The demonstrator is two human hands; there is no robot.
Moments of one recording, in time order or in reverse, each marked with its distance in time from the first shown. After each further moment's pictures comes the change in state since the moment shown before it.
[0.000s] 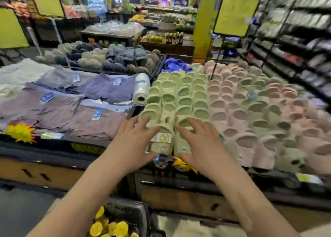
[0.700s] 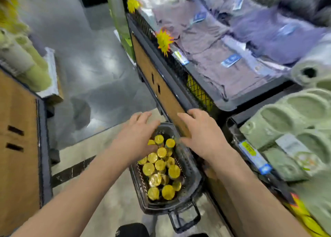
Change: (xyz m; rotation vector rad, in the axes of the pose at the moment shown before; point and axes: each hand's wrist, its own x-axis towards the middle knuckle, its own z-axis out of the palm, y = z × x) left_hand -0.156 -0.087 0.160 -0.139 -0.278 -0.941; right_hand 0.126 -0.190 0.202 0.190 -0.308 -0.913
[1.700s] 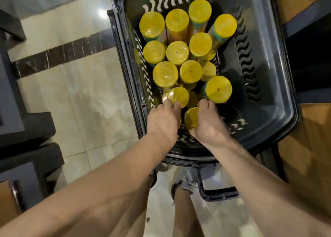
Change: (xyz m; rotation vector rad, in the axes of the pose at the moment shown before) left_hand 0.037 0.011 0.517 -0.118 -0.410 -0.330; right_hand -0.016 0.015 0.554 0.224 -0.510 0.251
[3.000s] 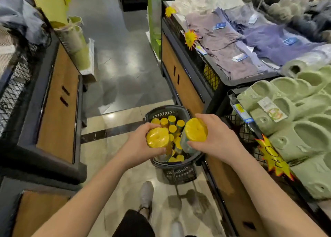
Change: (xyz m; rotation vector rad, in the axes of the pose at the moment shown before) left_hand -0.481 -0.018 -0.293 -0.925 0.477 0.236; right_hand -0.505 -0.106 -0.376 0.093 0.433 -0.365
